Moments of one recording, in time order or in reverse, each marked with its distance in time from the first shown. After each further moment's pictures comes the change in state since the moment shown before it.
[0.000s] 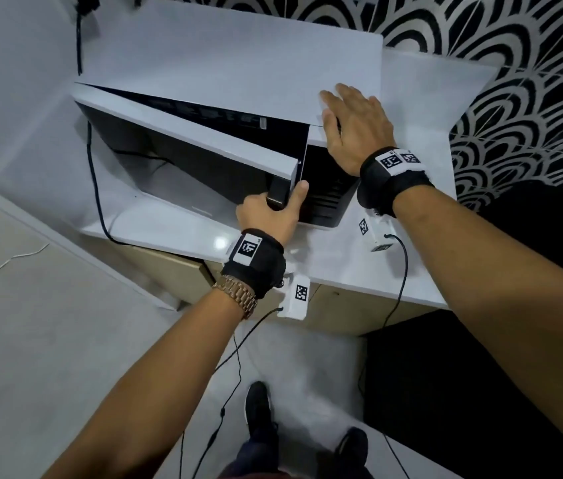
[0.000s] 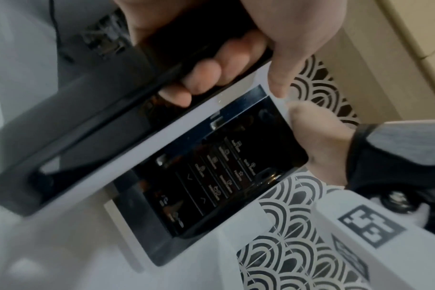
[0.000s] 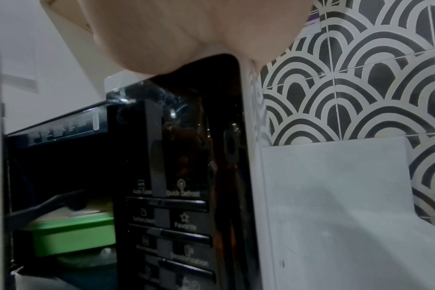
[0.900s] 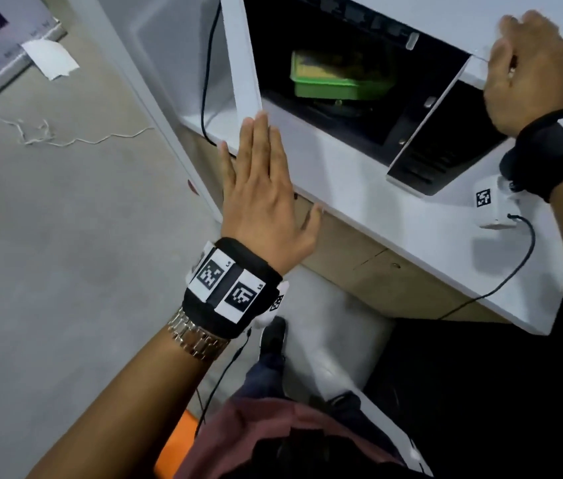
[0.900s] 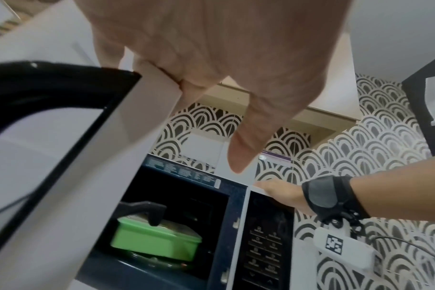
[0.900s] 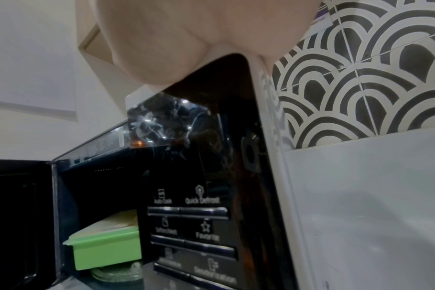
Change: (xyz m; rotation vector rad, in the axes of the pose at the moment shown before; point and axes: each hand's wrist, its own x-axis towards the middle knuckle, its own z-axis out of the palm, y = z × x) left_hand -0.108 -0.031 -0.133 0.898 0.103 0.245; right_hand 0.006 0.008 0.008 -0.043 0.122 -0.153
